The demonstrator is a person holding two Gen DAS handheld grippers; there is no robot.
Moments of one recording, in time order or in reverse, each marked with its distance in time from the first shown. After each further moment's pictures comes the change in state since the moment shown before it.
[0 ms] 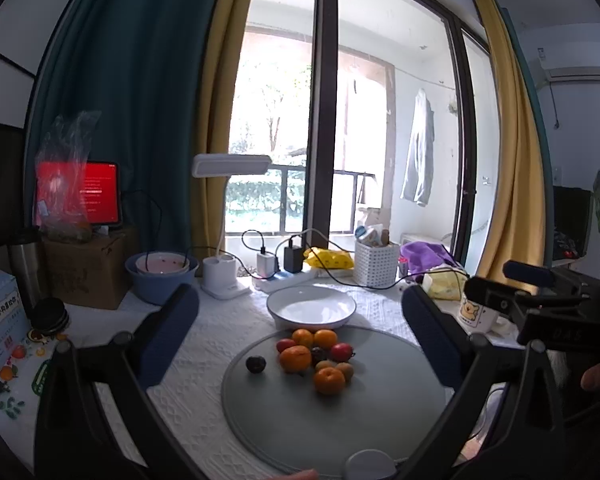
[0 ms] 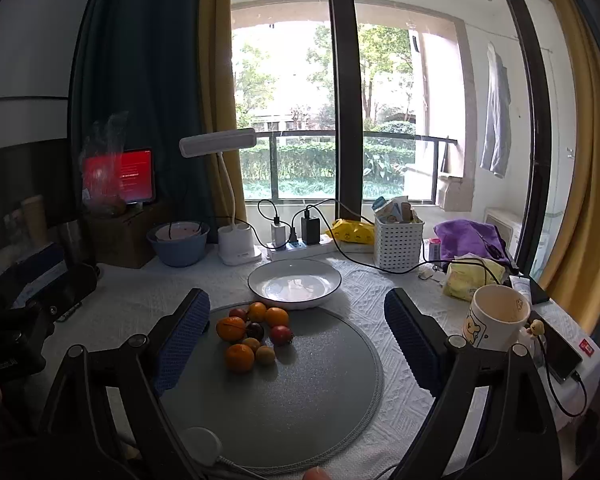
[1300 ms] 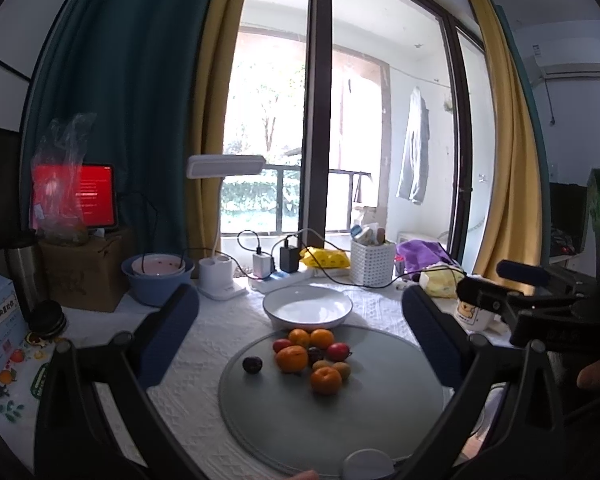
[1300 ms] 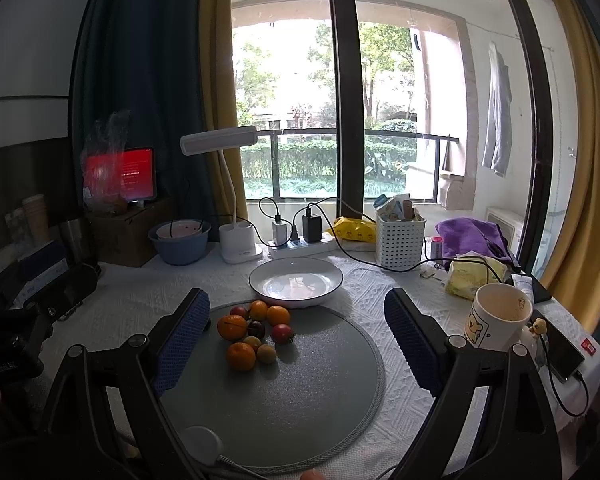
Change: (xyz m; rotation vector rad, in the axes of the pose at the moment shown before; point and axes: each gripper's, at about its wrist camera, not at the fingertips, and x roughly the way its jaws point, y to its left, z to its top) left arm -0.003 -0.005 0.004 0.014 0.006 -0.014; right arm 0.001 0.000 0.000 0.002 0.005 0.007
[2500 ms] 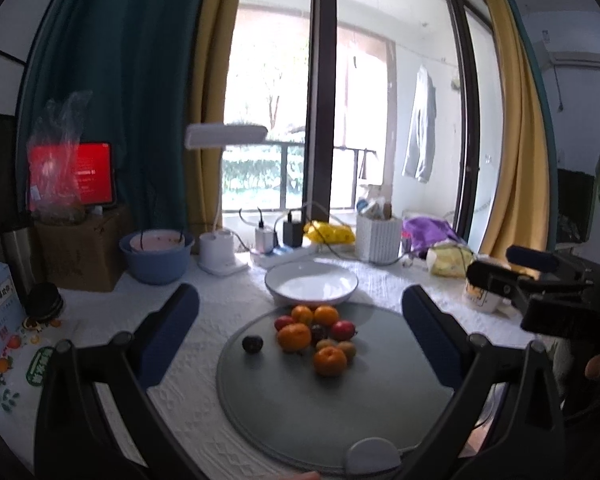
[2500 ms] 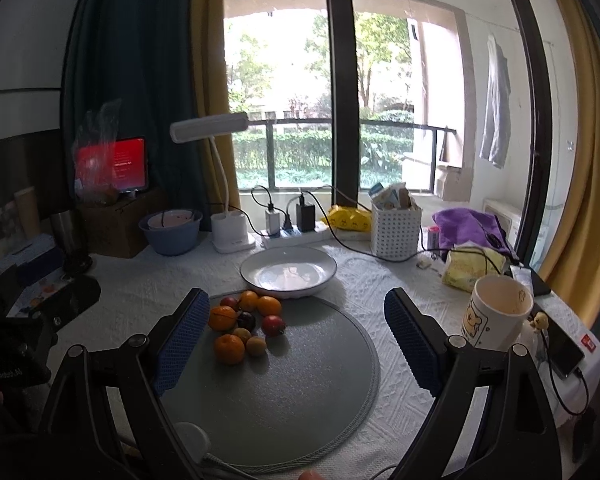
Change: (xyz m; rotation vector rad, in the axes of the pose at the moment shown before) left arm 0.029 -0.004 -0.018 -0.001 0.099 0.019; right arm 0.016 -0.011 -0.005 0.007 0.051 -0.019
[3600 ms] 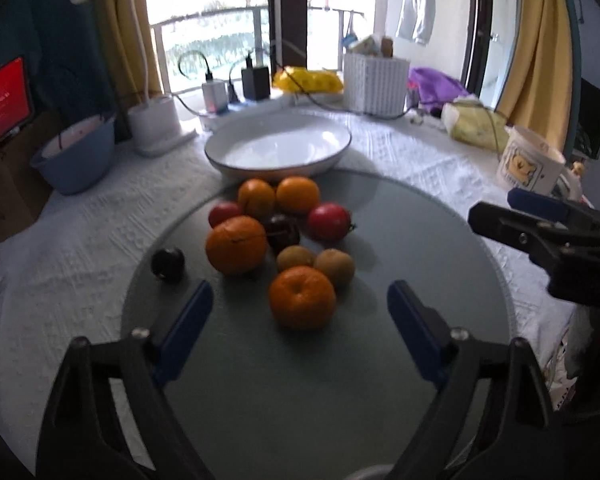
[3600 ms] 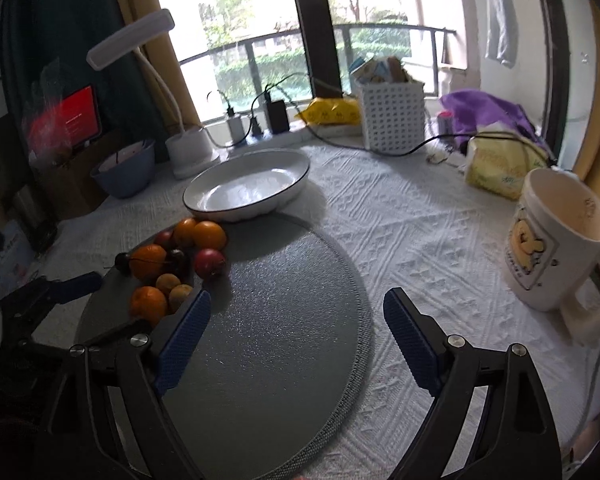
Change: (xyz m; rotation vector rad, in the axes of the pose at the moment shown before) left arm 0.163 -0.038 -0.056 0.077 0.539 -0.032; right arm 0.128 -0.064 -0.045 0.132 0.325 0.068
